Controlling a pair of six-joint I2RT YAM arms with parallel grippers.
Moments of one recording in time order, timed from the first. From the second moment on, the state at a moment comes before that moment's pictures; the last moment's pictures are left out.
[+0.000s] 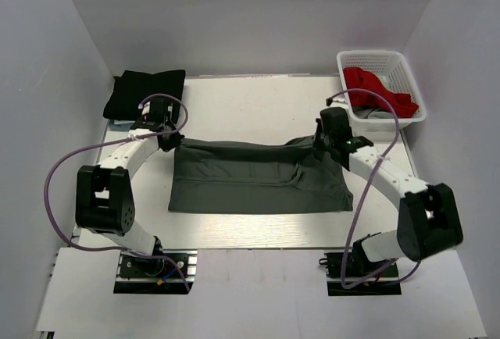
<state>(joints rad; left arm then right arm) -0.12 1.58 1.08 -0.45 -0.17 -0.68 0.40 1.41 0.92 -0.22 0.25 0.36</state>
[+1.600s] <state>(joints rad) -0.16 1.50 0.84 -0.37 0.10 -0.74 0.47 1.33 0.67 -0.13 -0.28 0.45</state>
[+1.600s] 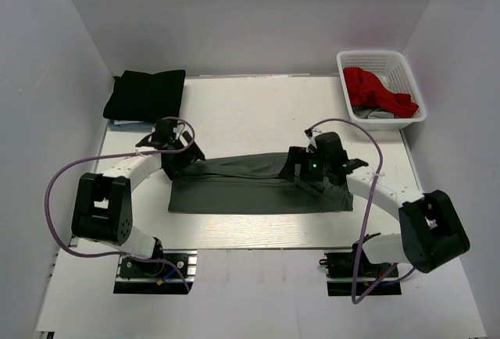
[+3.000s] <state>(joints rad) -0.15 1.31 0.79 -0.59 -0.11 -0.76 0.68 1.49 0.79 -0.11 -0.38 0.34</state>
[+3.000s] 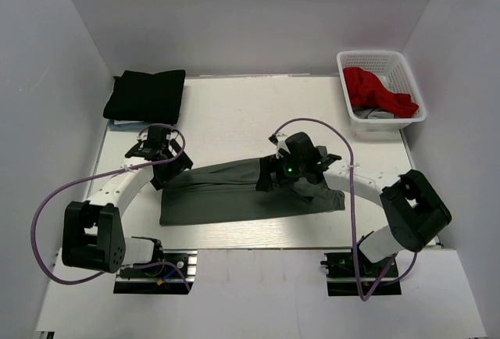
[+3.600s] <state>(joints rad) -0.15 1.28 0.79 -0.58 -0.10 -0.76 0.71 1.38 0.78 -0.14 -0.07 0.36</state>
